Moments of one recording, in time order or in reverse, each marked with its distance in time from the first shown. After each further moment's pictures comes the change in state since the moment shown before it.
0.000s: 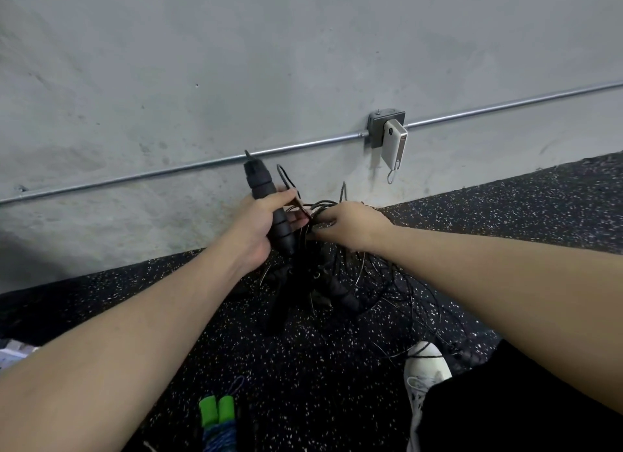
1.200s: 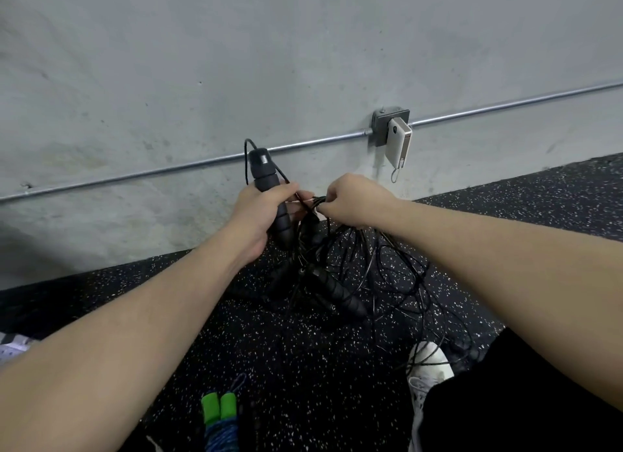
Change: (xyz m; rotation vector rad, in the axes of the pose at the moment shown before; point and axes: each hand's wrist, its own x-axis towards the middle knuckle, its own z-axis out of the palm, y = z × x) left_hand 0.002 0.009 -0.002 0.193 -0.030 0.094; right_hand 0.011 -0.023 -0.030 -0.061 0.065 0.083
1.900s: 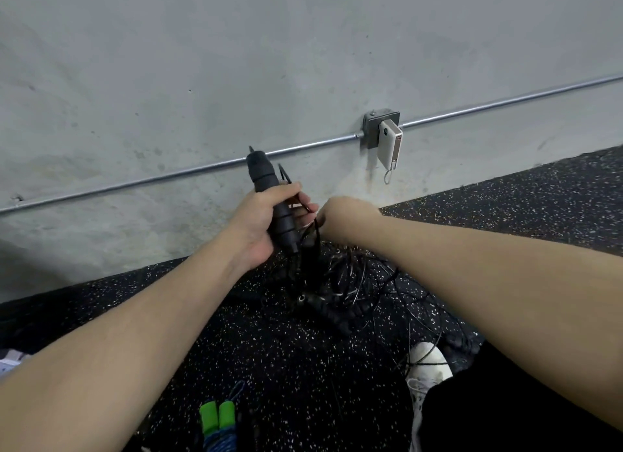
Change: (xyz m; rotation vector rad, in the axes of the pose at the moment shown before) left_hand -0.013 0.012 0.019 -0.172 -0.132 -0.119; right_hand 0.002 0.006 0.022 -0.217 -0.129 0.002
